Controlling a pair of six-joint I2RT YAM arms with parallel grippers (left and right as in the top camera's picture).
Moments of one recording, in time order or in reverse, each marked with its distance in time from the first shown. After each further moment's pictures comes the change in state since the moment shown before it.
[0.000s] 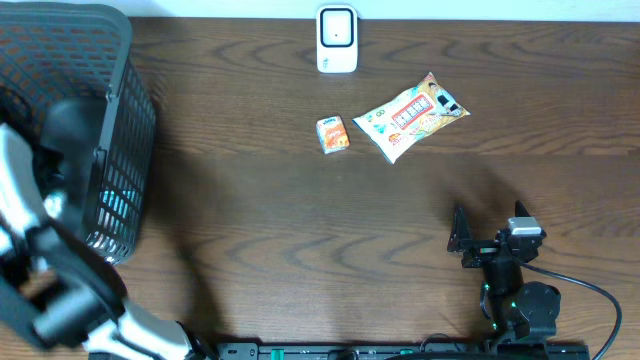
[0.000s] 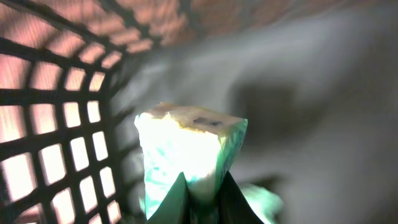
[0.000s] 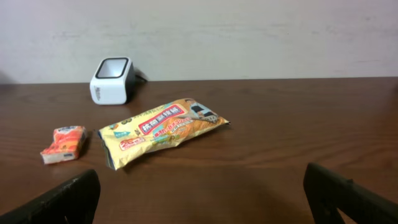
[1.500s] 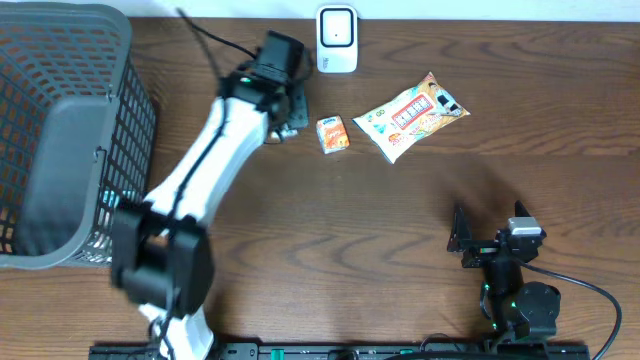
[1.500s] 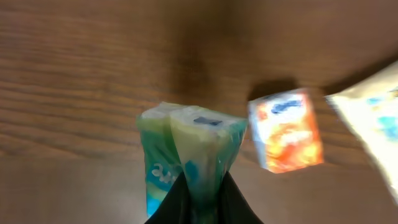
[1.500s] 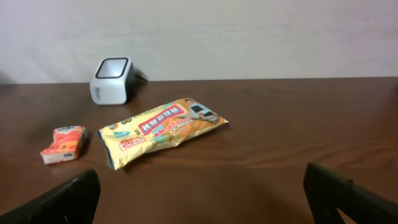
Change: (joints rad) left arm -0.995 0.139 0.021 0.275 0.213 0.284; right arm 0.000 0.000 0.000 0.000 0.000 0.000
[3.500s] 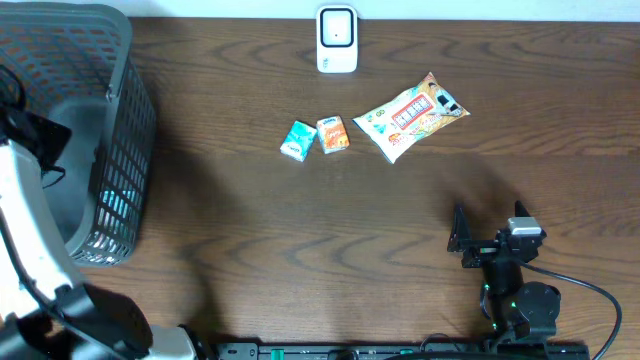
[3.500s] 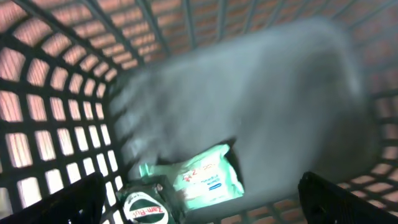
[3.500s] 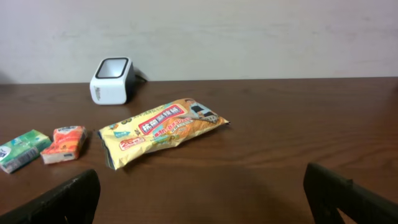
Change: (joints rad) left arm 0.913 -0.310 -0.002 -0.340 -0.209 -0.230; right arm 0.000 0.000 0.000 0.000 0.000 0.000
